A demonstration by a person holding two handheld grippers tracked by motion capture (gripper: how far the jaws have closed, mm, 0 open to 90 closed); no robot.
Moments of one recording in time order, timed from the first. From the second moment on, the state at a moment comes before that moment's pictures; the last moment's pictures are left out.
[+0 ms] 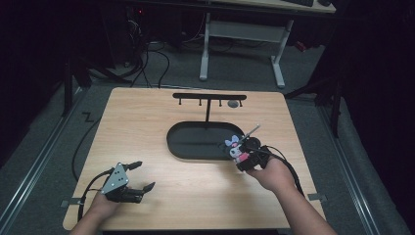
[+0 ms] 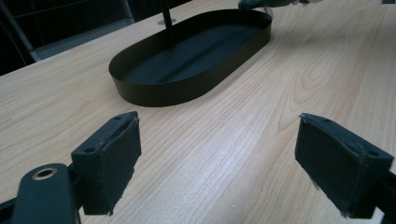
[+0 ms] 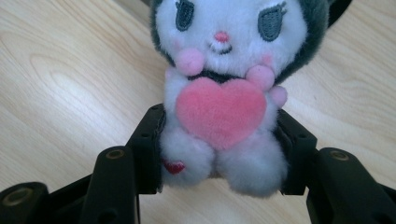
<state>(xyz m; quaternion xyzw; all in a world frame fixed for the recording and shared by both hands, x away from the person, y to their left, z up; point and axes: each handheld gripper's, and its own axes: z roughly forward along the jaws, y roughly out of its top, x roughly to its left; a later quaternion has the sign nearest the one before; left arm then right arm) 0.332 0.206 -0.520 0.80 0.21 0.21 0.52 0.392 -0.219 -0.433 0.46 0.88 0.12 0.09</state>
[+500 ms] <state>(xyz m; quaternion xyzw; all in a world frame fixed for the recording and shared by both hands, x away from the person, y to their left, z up) 0.333 0.206 -0.520 0.80 0.21 0.21 0.52 0.419 -0.201 -0.429 0.45 0.87 0.14 0.10</state>
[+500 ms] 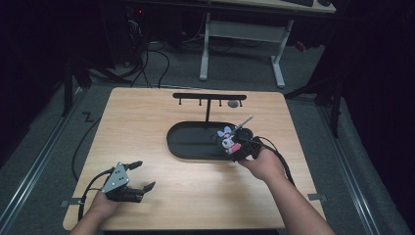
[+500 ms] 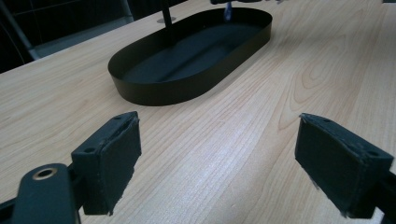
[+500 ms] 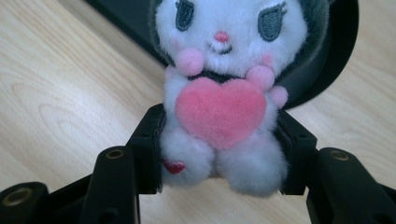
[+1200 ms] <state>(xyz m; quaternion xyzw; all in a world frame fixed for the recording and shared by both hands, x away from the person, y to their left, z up) 0.331 0.208 -0.520 0.80 0.20 0.21 0.53 0.464 -0.168 -0.445 0.47 0.87 0.13 0.09</state>
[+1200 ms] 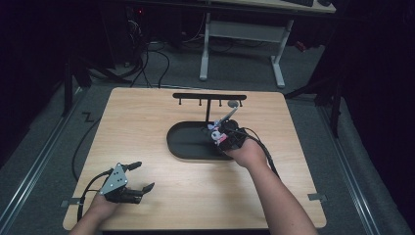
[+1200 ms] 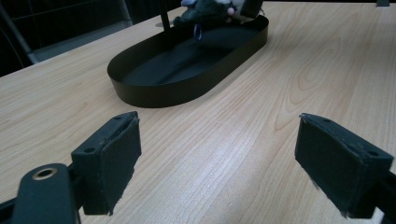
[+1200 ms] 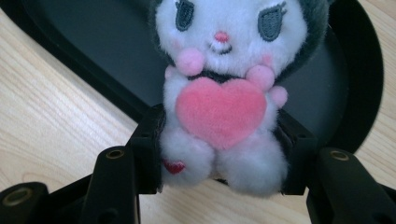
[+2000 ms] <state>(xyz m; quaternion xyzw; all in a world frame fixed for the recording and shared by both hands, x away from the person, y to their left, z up) 0.331 0.208 -0.520 0.80 0.20 0.21 0.53 0.485 -0.145 -0.453 0.46 0.88 0.13 0.09</state>
